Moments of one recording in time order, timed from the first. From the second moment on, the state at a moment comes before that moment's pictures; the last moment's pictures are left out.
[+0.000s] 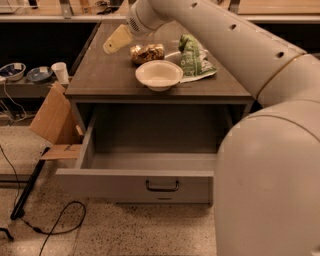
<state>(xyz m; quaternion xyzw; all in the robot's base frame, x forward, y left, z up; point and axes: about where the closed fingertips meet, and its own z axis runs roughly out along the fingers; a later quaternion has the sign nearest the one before) 0.802 0.080 0.948 -0.39 0.80 0.10 0.44</state>
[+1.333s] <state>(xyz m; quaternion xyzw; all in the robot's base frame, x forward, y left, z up) 0.857 0.090 0.894 -0.40 0.82 0.05 0.41</state>
